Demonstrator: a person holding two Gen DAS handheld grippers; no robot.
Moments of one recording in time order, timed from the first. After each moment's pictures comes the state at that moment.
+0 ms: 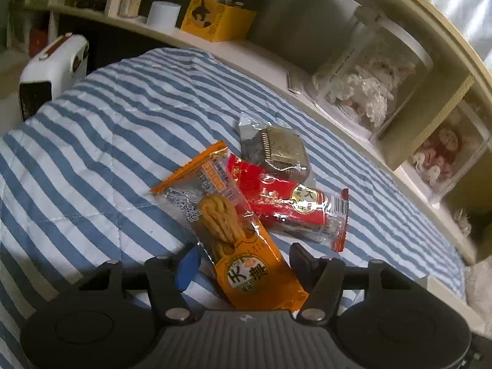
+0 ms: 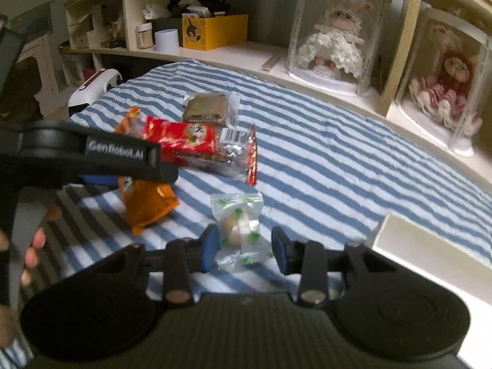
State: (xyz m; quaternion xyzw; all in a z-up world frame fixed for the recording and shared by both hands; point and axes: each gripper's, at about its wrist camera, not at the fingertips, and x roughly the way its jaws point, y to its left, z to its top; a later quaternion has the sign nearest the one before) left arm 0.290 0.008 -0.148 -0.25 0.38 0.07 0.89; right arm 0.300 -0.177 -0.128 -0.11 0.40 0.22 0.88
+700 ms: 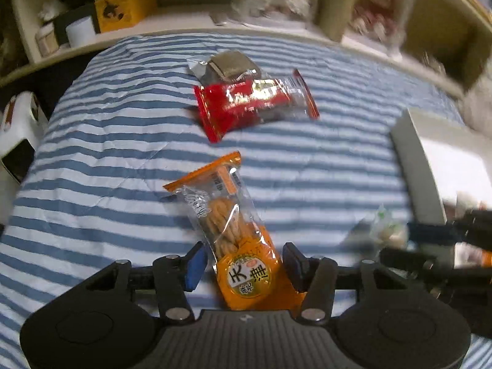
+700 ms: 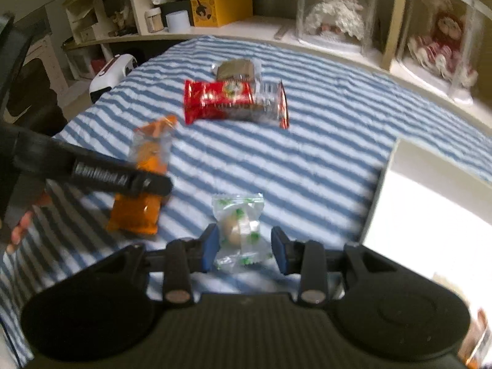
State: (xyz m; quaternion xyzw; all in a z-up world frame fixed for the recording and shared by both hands) left arm 0.228 -0.011 -0.134 0.00 0.49 -0.04 0.87; right arm 0.236 -0.182 -0.124 -0.07 0.46 0.22 0.86
